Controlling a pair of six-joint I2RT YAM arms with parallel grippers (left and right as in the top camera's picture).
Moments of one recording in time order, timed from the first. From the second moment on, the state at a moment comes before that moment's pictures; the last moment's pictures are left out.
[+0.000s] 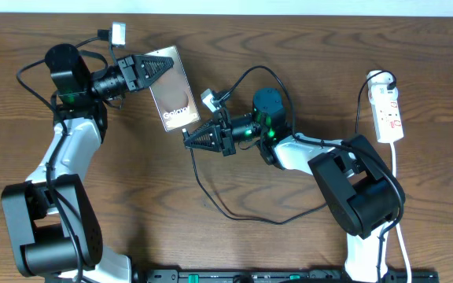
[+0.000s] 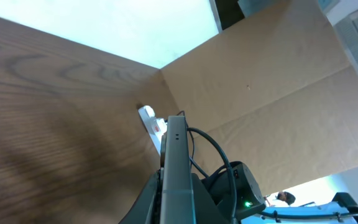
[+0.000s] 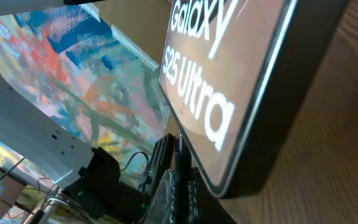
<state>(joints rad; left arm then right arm) 0.16 1.72 1.05 0.54 1.31 -0.90 0.56 2.07 1.03 0.99 -1.28 0.72</state>
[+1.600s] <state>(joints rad) 0.16 1.72 1.05 0.59 1.38 -0.91 0.56 2.09 1.03 1.11 -1.32 0.75</state>
